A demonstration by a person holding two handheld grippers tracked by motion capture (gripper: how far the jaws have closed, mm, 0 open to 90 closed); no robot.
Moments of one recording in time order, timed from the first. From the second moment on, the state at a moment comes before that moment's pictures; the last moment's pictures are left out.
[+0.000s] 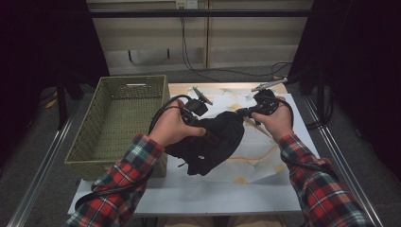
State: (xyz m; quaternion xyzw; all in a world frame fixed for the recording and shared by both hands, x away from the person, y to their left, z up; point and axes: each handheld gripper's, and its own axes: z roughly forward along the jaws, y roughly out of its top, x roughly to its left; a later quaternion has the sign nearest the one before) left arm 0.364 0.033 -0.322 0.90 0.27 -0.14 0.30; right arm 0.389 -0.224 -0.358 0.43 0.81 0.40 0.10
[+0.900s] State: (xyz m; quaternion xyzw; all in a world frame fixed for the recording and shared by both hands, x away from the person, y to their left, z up) left arm 0.360 0.009 -0.344 0.90 0.28 -0.15 0.30; right arm 0.388 -0.223 -0.358 0.42 0.81 0.40 0.10
